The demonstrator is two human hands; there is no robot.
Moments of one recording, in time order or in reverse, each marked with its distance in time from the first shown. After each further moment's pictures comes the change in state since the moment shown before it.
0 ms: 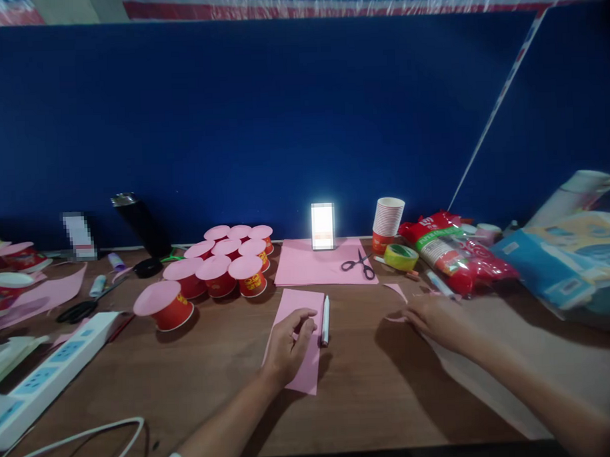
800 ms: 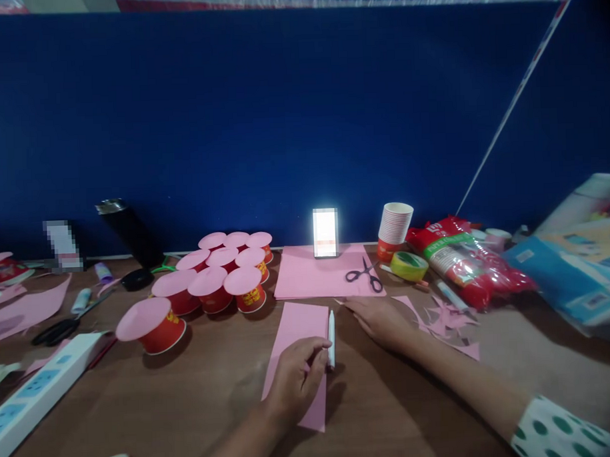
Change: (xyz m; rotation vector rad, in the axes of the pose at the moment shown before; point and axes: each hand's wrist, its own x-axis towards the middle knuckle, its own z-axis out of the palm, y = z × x) left_hand 0.002 0.005 -0.002 0.137 -0.123 0.132; right_hand 0.084 -0.067 0.027 0.137 0.019 -0.209
